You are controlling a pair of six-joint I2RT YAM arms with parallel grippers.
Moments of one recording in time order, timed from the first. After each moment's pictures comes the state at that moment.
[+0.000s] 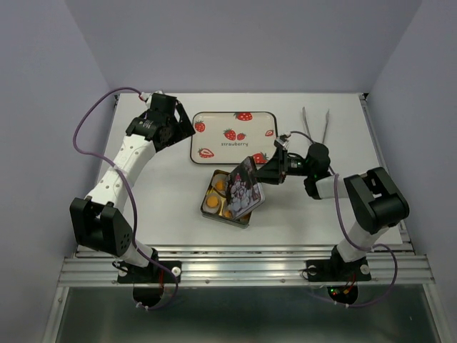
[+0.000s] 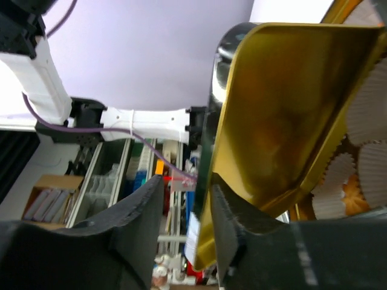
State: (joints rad) left arm -0.29 1.49 1.43 -0.76 -0.21 -0.64; right arm 0.32 1.71 0.63 1.14 -1.15 1.48
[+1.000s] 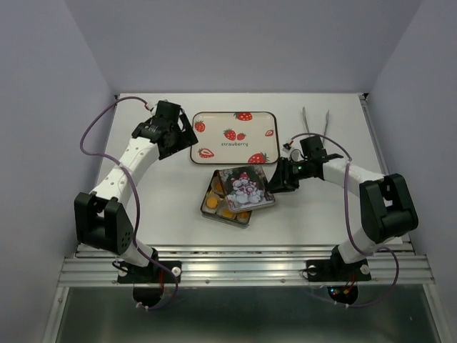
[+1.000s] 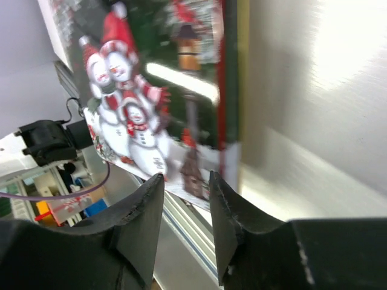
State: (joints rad) left arm -0.30 1.51 1.34 -0.73 -0.18 -0.65; right arm 0.25 1.59 0.88 -0.34 -0.82 0.45
